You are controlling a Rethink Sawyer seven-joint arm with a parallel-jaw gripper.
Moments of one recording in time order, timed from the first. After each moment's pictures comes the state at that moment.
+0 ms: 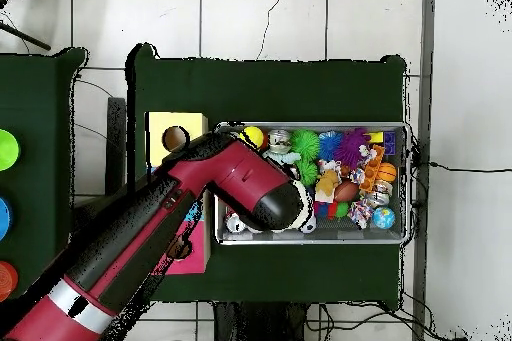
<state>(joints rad) 0.44 0.13 -1.13 1.12 -1.56 -0.94 4.01</state>
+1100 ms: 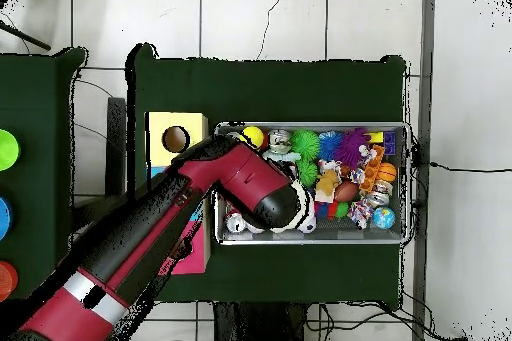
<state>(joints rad) 0.43 0.13 -1.05 1.11 -1.54 -0.82 4.01</state>
